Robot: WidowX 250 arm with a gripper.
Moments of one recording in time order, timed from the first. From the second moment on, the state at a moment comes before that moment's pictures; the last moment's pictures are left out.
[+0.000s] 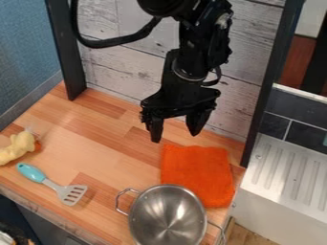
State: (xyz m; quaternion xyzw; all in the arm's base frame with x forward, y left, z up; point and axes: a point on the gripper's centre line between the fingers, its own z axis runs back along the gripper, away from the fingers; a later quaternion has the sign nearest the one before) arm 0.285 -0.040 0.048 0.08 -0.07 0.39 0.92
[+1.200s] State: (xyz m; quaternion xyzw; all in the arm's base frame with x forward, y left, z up) arm 0.247 -0.014 0.025 -0.06 -0.05 0.12 0.99
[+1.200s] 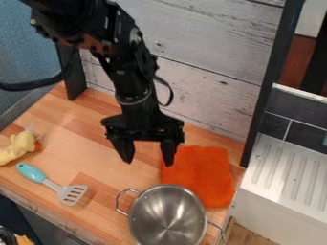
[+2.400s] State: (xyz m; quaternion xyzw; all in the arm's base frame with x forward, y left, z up) arm 0.235 -0.051 -0.026 -0.06 0.03 0.01 1.00
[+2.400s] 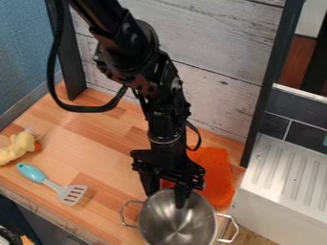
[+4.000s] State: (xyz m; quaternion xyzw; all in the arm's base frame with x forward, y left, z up) arm 0.218 -0.021 0.033 -0.05 -0.08 0.16 0.98
